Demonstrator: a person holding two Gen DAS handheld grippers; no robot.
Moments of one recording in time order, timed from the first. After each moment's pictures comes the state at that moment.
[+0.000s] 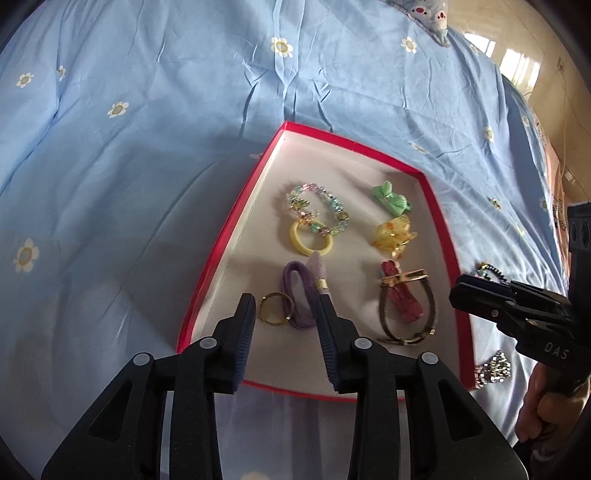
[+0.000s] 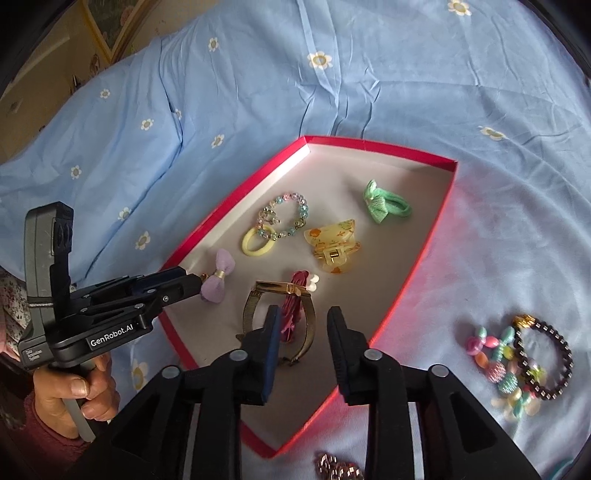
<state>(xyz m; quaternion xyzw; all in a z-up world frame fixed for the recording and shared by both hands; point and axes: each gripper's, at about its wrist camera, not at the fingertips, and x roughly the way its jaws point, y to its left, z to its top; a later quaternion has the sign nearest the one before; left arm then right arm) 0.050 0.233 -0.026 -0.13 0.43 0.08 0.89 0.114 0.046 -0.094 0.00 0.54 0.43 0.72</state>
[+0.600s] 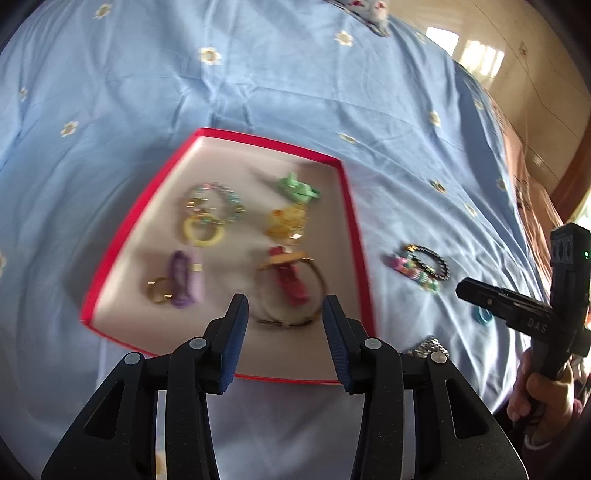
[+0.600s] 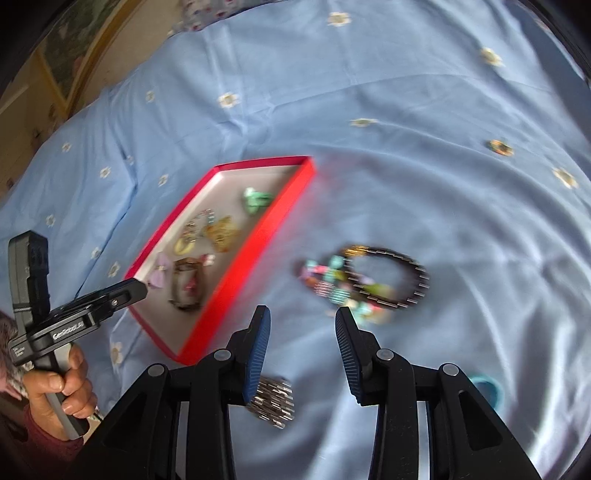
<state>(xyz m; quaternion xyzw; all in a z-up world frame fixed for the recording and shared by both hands) 0.053 0.156 -0.006 -0.12 0.42 0.00 0.90 0.121 -0.092 -0.086 0.05 0.55 0.32 0.77</state>
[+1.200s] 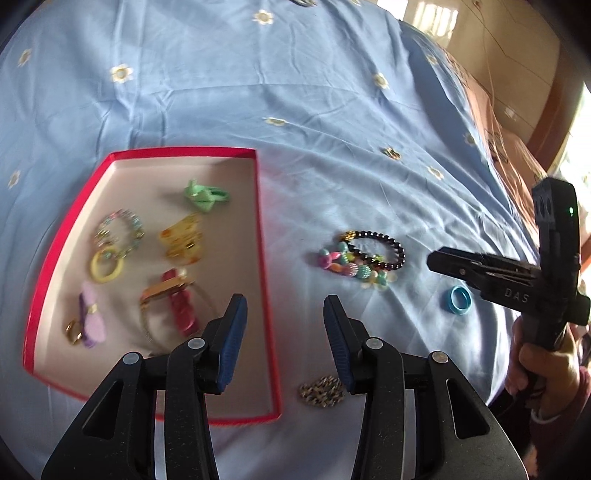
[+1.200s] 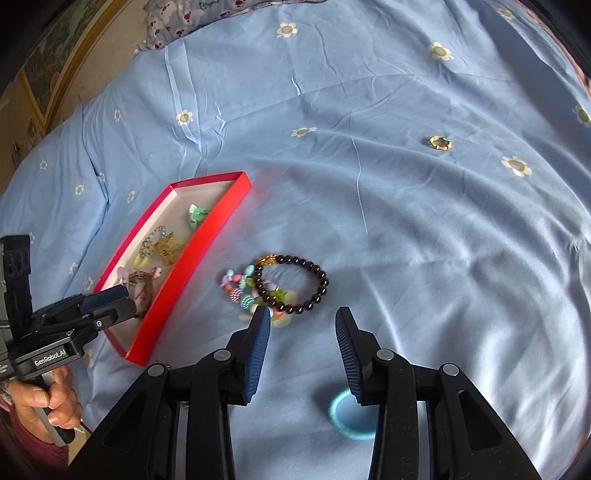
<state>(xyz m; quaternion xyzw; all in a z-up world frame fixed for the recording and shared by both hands) 0.091 0.079 -0.004 -0.05 0.44 -0.06 0.89 0.147 -0.138 -0.095 0.04 0.55 0.29 0.78</state>
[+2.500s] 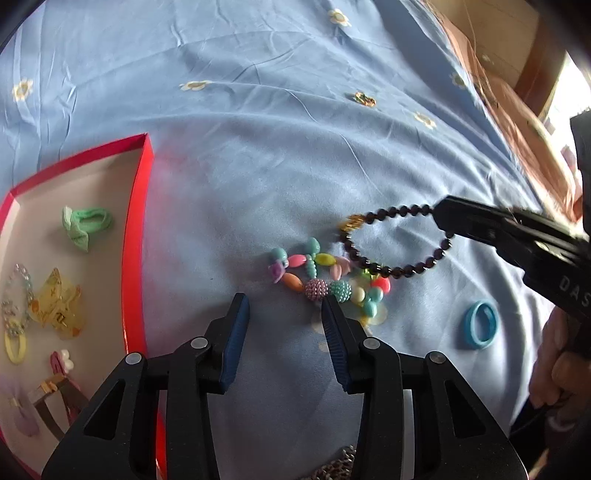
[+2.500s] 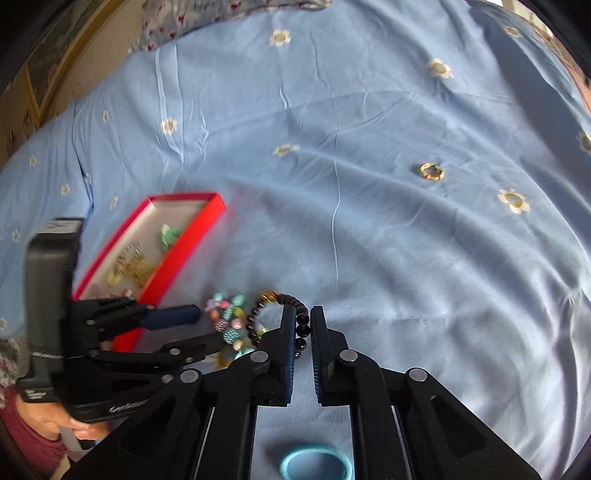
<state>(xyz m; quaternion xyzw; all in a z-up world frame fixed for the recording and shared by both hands) 0.174 0.017 -0.050 -0.01 0.50 -0.12 0.86 0.180 -0.143 -0.100 0.03 0.53 0.28 0.80</state>
